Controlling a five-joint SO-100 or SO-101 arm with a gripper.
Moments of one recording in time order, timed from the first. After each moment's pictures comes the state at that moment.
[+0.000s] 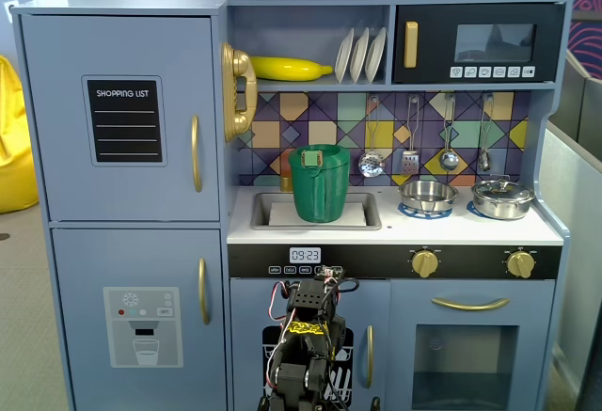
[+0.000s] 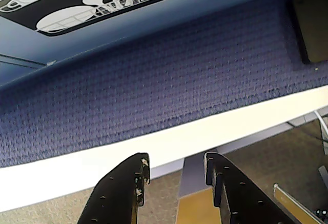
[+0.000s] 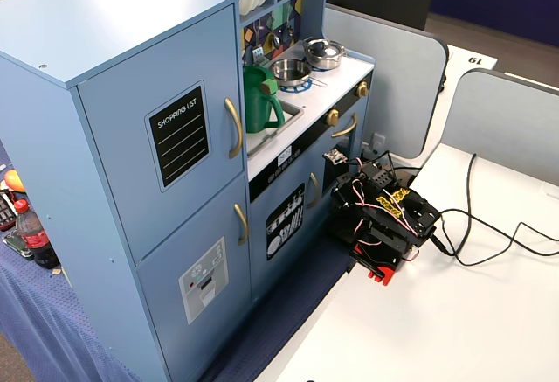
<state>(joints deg) 9.4 182.7 172.0 77.3 -86.4</state>
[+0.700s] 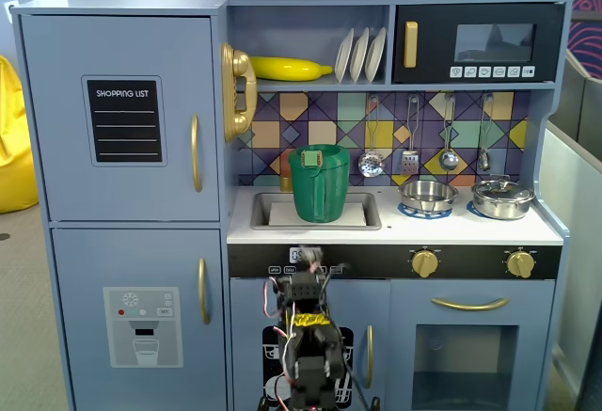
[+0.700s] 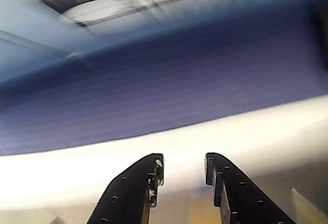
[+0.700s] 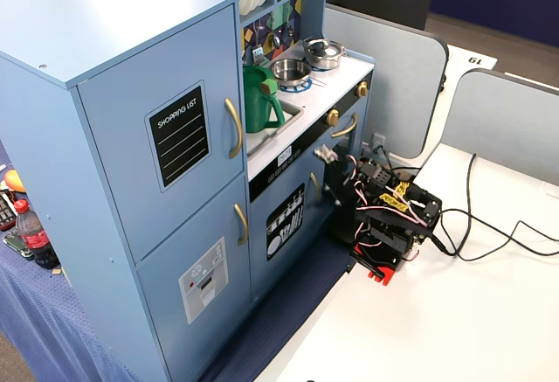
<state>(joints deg) -7.9 176.9 163.0 61.2 -82.9</state>
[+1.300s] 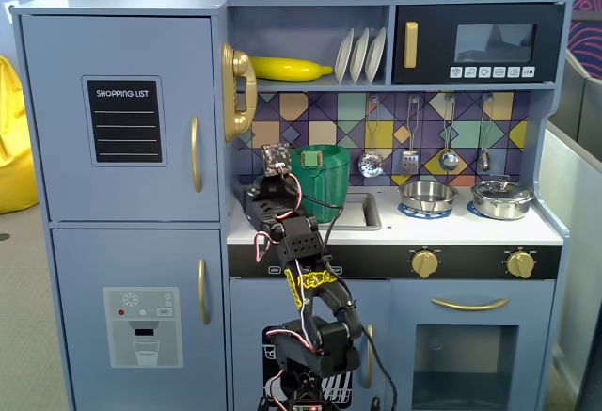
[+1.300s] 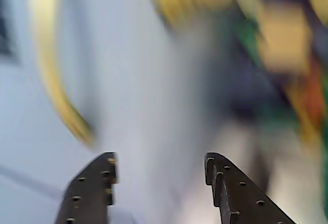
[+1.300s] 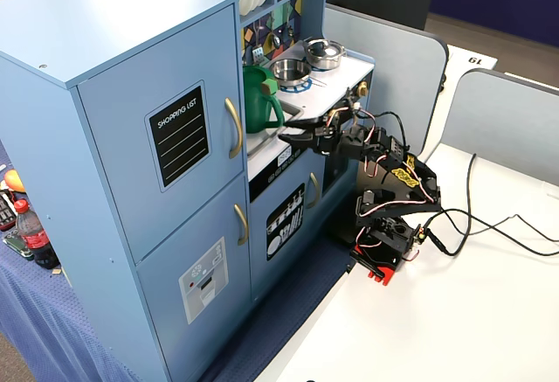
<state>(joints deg) -27.2 159.8 122.5 28.4 -93.6</state>
